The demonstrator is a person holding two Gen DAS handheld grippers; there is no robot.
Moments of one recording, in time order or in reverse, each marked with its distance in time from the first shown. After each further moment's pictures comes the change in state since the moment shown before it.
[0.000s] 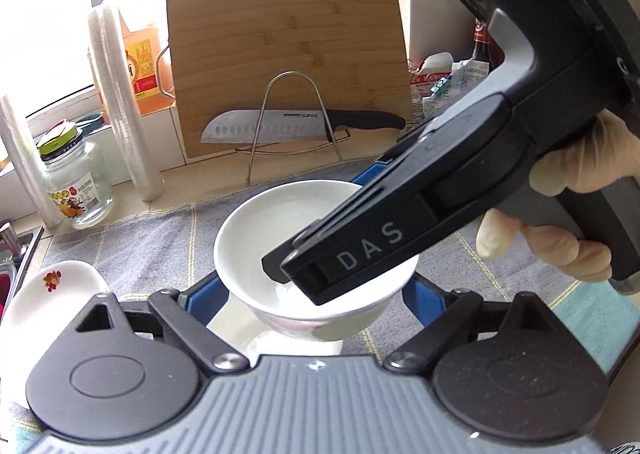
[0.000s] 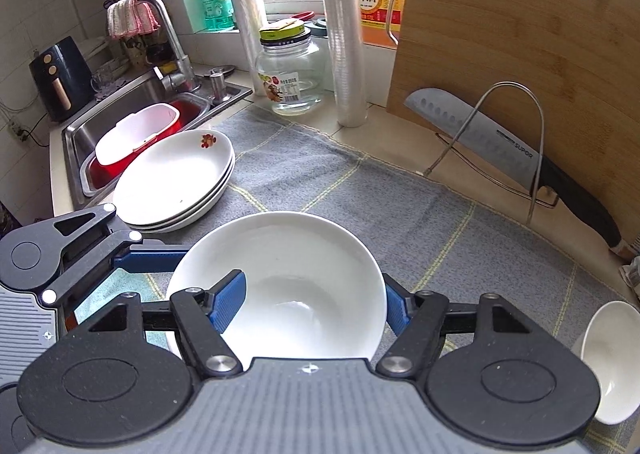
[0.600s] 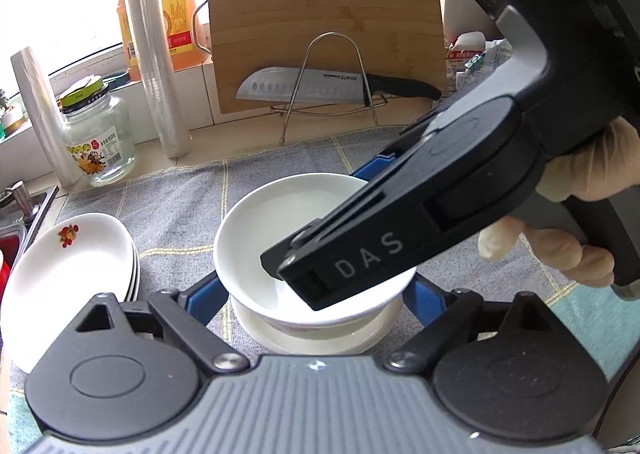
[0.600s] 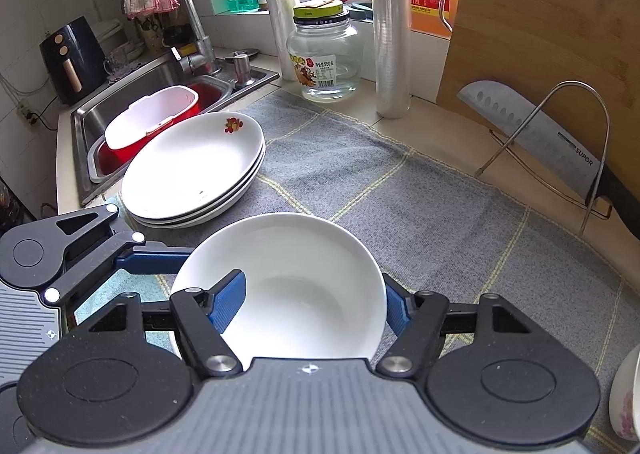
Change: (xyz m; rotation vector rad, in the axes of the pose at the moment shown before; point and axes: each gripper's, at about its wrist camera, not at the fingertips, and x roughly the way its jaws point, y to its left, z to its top) left arm 0.010 0.032 -0.024 -0.044 0.063 0.026; right arm 0.043 0.031 0.004 -0.037 0.027 0.026
